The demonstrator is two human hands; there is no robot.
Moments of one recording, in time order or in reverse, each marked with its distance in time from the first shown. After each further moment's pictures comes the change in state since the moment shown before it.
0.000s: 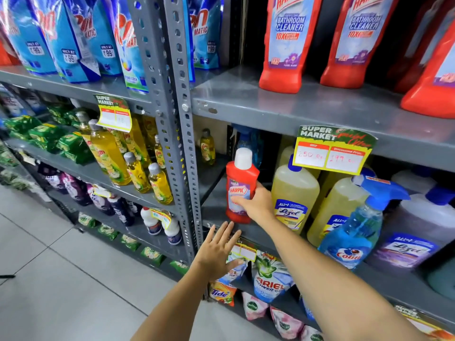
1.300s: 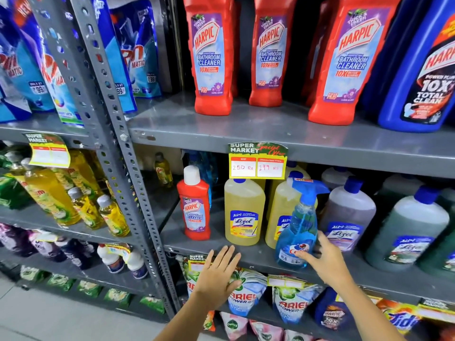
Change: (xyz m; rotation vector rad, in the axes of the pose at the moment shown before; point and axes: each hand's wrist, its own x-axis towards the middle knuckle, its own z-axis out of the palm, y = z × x) left_hand 0.026 0.084 -0.016 -0.078 0.044 0.181; right_hand -0.116 0.157 -0.211 -0.064 0.152 0.100
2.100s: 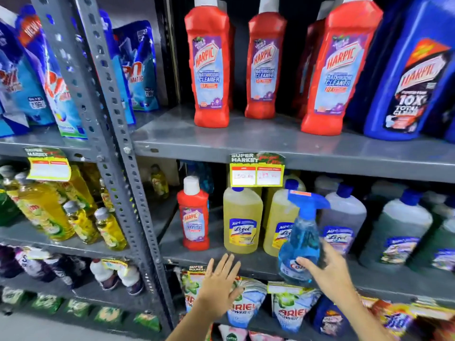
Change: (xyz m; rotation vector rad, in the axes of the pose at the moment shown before) left_hand -0.006 0.002 -0.018 -0.008 0.042 -0.005; right_hand -0.042 -0.039 -0.005 0.157 0.161 -0.088
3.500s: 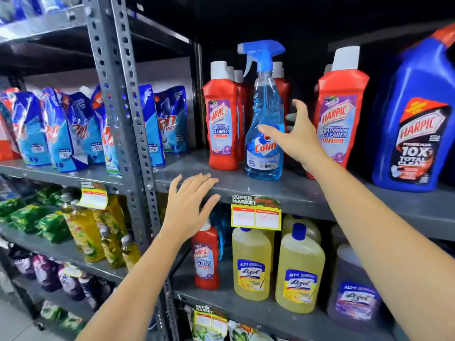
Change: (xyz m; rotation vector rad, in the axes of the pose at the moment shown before) left_hand 0.020 -0.069 -0.282 0.024 0.895 -0.152; right_hand 0.188 -0.326 -0.022 0.096 -0.015 -0.446
